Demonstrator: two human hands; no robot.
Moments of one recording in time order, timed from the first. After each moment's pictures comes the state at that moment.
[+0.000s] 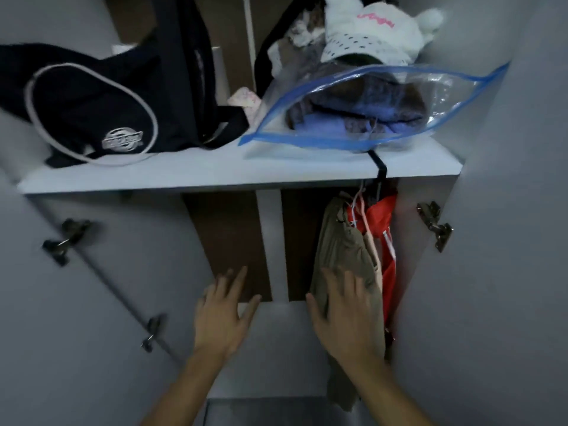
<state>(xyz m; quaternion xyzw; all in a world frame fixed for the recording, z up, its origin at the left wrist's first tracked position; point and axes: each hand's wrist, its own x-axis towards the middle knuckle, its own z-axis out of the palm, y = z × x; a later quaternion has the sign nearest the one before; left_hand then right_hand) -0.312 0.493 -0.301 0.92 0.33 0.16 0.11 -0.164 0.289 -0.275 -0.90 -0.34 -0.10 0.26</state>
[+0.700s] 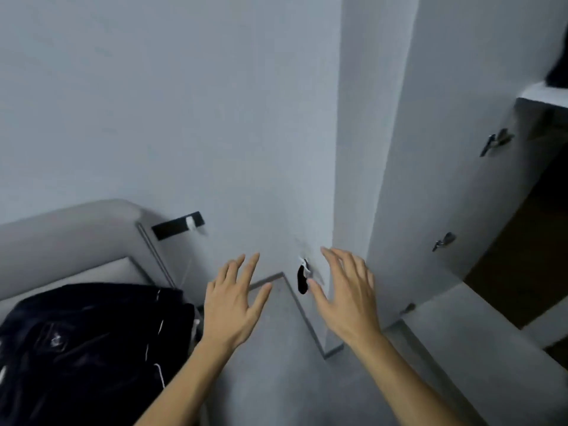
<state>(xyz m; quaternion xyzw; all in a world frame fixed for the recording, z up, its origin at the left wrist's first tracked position) -0.898 0.188 -0.252 0.62 0.75 0.21 -0.01 -0.665 0.259 -0.250 -0.52 -0.78 0.12 0.33</state>
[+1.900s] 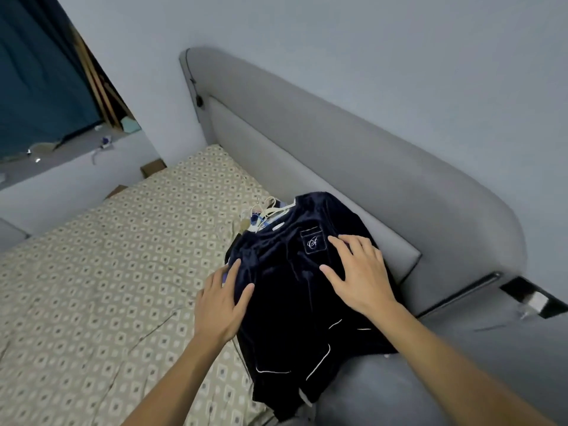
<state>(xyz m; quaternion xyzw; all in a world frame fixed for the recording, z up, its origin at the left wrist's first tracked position) -1.291 -0.085 -0.366 -0.06 0.98 0.17 0.00 -1.351 0.228 -0.331 0.12 -0.97 0.18 0.07</state>
